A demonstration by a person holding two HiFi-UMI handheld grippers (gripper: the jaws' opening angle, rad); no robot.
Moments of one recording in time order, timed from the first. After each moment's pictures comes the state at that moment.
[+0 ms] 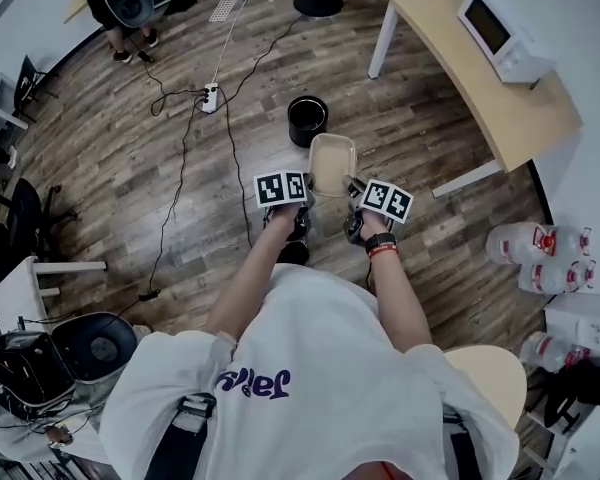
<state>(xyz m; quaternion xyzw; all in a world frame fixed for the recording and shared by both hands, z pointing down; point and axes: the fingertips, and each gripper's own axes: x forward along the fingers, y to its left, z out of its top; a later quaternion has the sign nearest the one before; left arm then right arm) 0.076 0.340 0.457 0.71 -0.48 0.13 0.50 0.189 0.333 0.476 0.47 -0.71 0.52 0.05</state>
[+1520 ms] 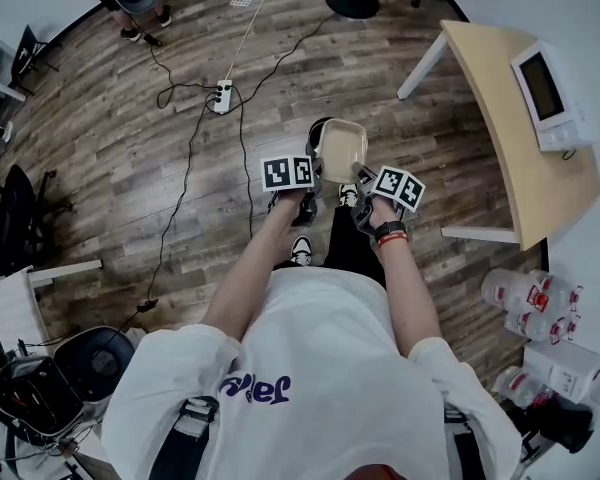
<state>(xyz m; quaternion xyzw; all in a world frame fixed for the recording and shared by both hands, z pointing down) -0.054 0.037 0.476 0.70 -0.48 0.09 0.52 0.057 0.025 0.494 0.45 -0.70 0.55 0.08</state>
